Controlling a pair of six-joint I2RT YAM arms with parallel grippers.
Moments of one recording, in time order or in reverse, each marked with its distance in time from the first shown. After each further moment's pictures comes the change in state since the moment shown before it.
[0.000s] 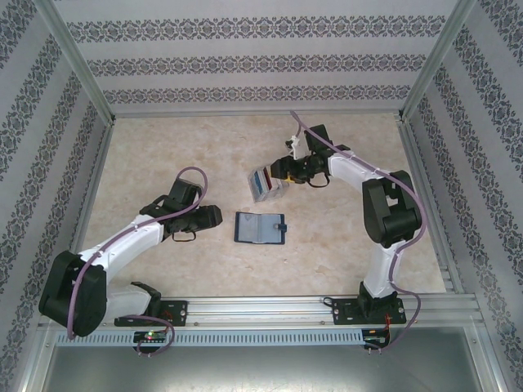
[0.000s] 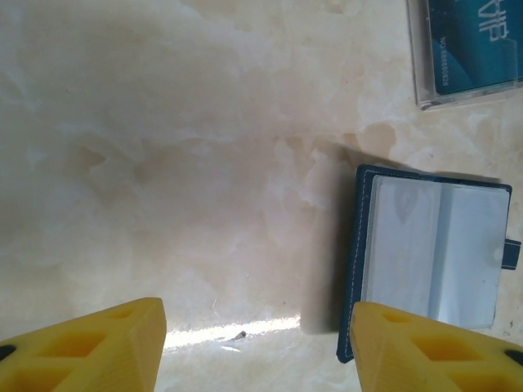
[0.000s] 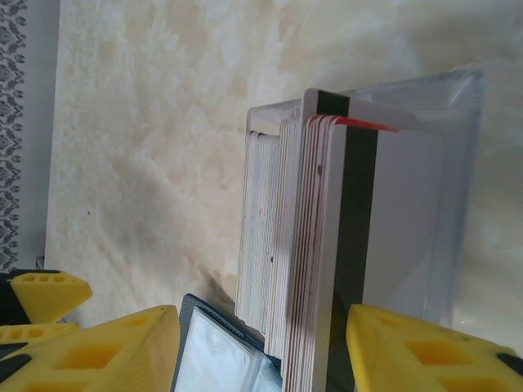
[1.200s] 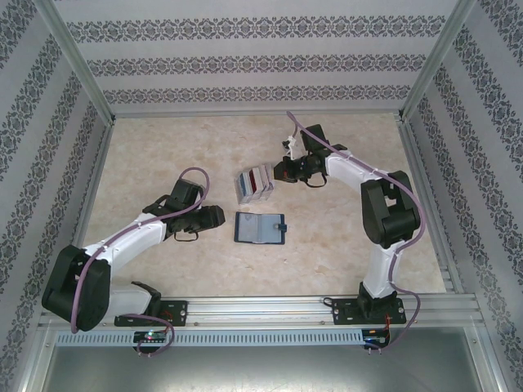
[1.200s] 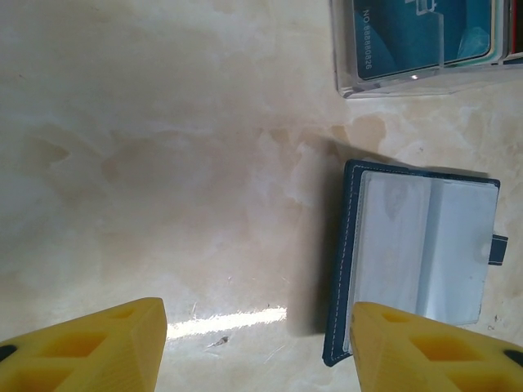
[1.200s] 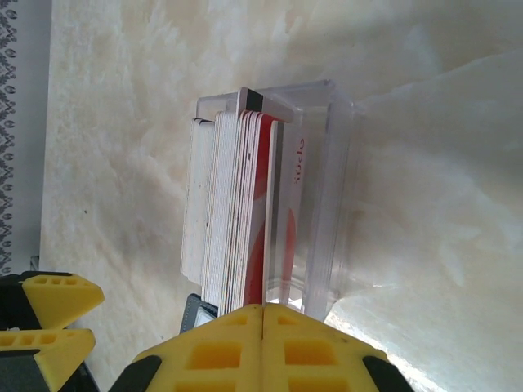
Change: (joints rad) left arm 0.000 0.037 -0.006 0.042 0.048 -0.016; right arm 0.021 -0.012 0.012 -0.021 0.036 0.012
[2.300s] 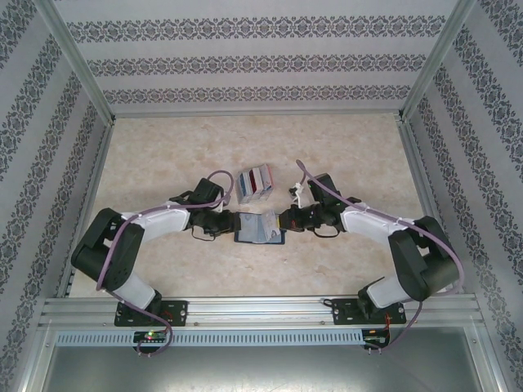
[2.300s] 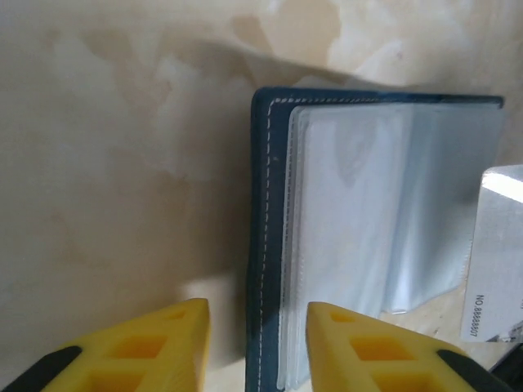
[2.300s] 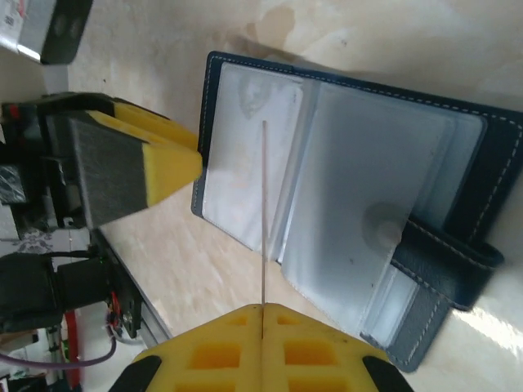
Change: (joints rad) left arm -0.093 0.310 0.093 0.101 0.206 -0.007; right arm 0.120 -0.424 -0.661 0.283 -0.064 0.210
